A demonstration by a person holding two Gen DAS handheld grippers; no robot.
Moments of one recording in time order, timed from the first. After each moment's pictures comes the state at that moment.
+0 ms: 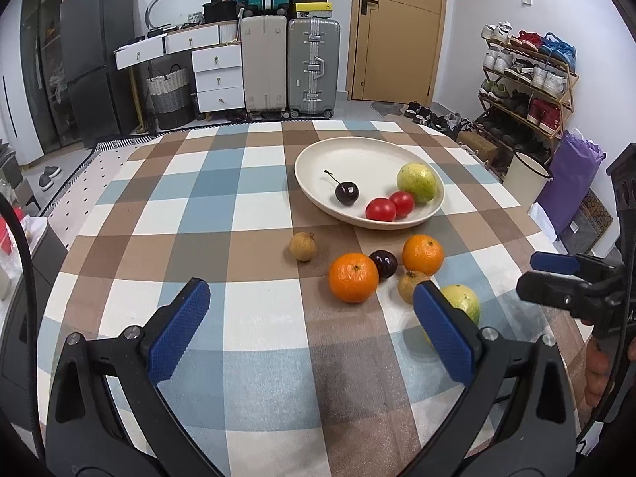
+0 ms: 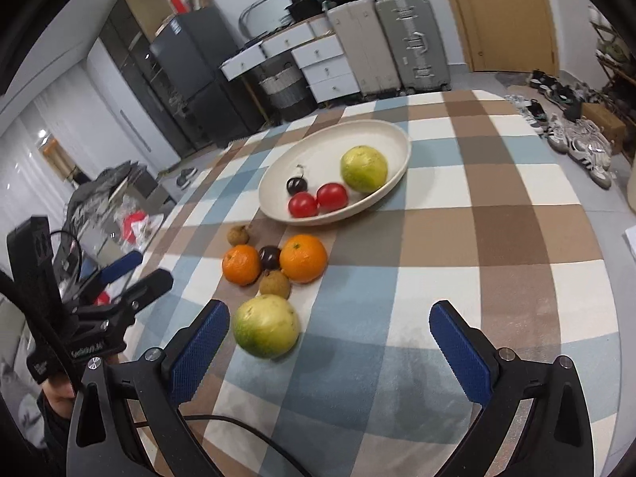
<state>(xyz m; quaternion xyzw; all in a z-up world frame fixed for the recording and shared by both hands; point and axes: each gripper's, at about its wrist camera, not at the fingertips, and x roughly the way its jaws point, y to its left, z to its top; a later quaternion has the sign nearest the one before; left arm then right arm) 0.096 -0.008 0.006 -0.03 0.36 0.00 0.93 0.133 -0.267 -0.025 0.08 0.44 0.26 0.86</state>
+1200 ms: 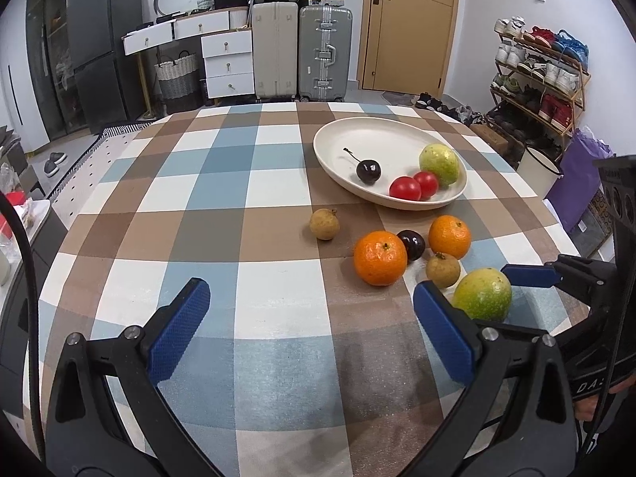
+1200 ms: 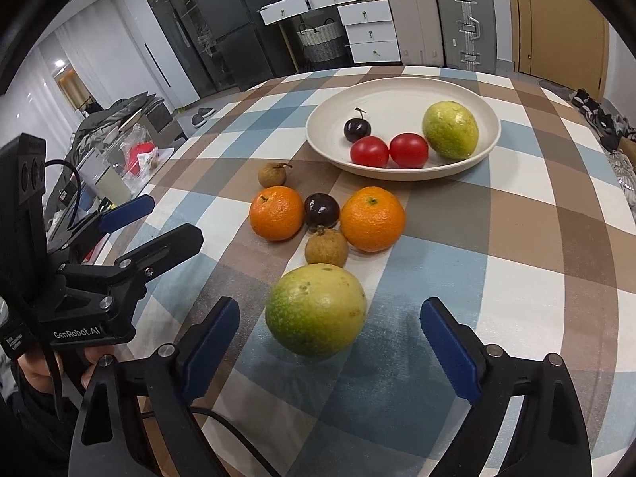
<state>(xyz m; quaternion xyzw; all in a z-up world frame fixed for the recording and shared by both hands) 0.113 0.004 -0.021 -0.04 0.38 0.02 0.93 0.141 -0.194 -0.056 -0.01 0.47 0.30 0.83</state>
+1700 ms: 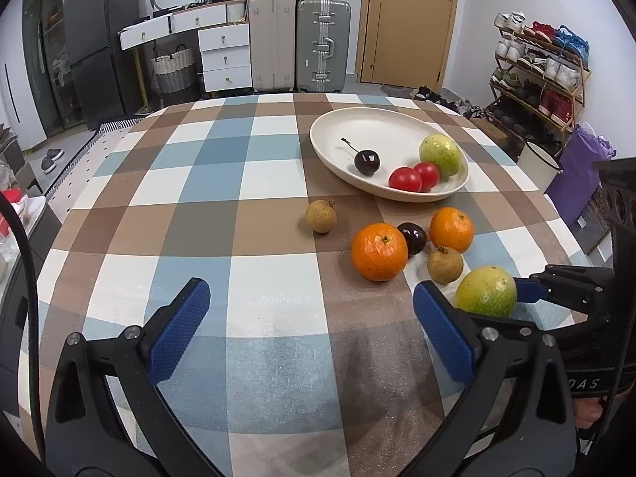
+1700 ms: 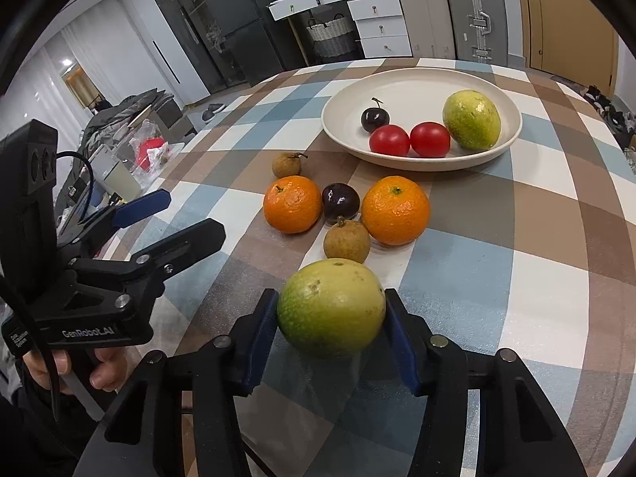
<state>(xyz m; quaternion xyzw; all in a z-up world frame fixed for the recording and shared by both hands) 0.119 0.002 -0.032 -0.03 0.39 0.02 0.92 0.139 -0.189 -0.064 0.01 0.47 0.32 0.82</state>
